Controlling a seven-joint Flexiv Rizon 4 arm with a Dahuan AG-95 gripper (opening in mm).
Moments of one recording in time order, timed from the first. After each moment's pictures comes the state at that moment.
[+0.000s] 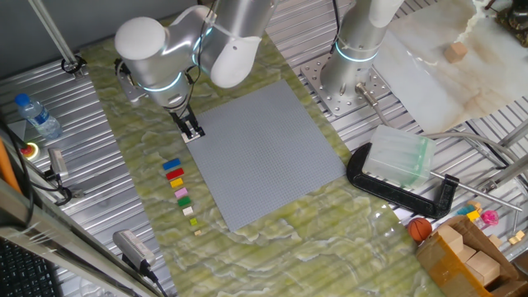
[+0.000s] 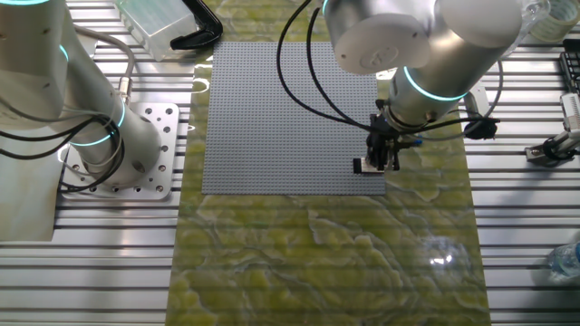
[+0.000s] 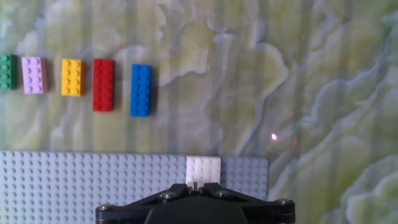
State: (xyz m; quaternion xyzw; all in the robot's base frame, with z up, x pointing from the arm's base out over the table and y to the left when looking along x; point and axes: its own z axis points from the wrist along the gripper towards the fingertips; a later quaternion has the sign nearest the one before) arm 0.525 -0.032 0.021 0.03 -1.00 0.01 0.06
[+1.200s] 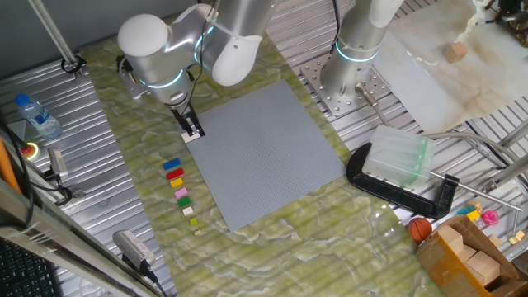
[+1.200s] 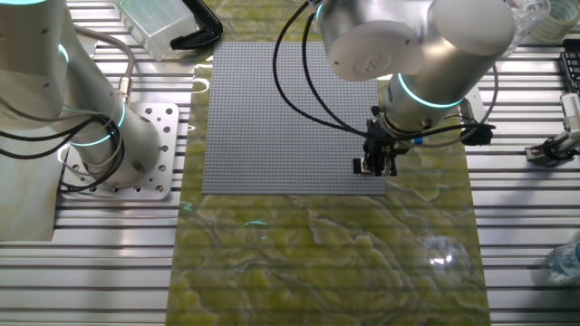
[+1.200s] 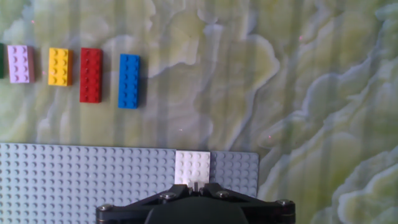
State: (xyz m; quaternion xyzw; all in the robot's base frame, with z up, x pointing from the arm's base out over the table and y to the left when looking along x) arm 0.522 -0.041 0.017 0.03 -1.00 0.02 0.05
